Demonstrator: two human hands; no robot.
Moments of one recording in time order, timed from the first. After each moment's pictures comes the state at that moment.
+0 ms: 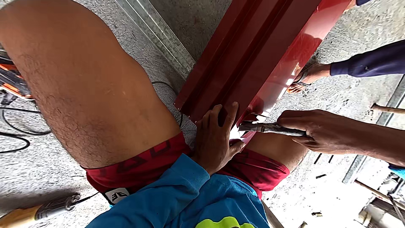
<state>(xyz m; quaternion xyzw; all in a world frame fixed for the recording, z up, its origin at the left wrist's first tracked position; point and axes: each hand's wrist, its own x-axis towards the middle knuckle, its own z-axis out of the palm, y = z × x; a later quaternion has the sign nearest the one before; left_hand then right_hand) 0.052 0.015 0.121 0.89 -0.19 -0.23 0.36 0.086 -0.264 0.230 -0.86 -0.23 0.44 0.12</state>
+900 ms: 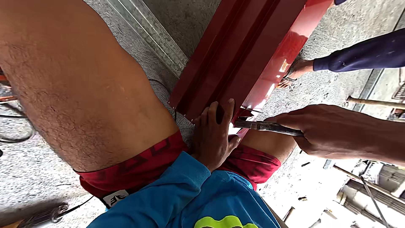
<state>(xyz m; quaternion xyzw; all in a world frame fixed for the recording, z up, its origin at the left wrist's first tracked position) 0.047 0.009 0.119 0.89 -0.20 -0.22 0.36 0.100 -0.217 0.273 -0.83 -0.18 0.52 -0.07</state>
